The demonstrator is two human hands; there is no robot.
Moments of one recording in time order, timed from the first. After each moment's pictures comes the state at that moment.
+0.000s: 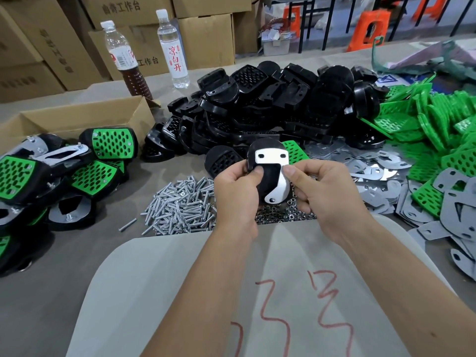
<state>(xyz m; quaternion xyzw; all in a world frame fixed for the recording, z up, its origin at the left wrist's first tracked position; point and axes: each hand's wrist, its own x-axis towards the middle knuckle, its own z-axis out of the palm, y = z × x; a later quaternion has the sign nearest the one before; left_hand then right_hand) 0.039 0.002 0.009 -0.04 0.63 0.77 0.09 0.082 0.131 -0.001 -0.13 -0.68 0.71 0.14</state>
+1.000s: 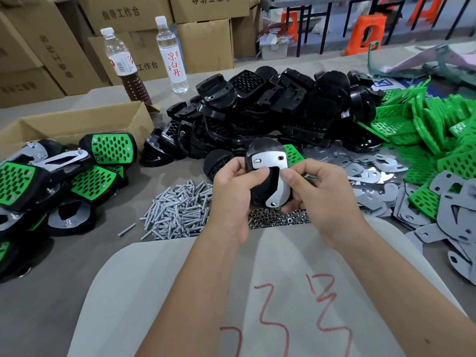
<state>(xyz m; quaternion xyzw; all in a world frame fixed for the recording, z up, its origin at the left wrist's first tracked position) 0.036 -0.012 0.013 0.06 0.60 0.78 0.14 0.086 0.129 -0.001 -0.07 -0.71 0.68 0.18</state>
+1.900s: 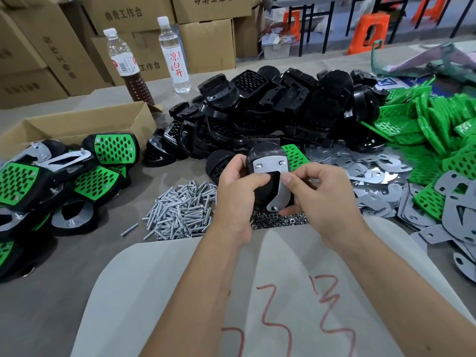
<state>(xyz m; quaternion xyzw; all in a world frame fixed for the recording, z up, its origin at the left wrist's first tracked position) 0.034 -0.010 0.011 0.10 0.61 0.78 0.11 0.084 0.125 -0.003 -0.12 -0.73 0.65 0.18</state>
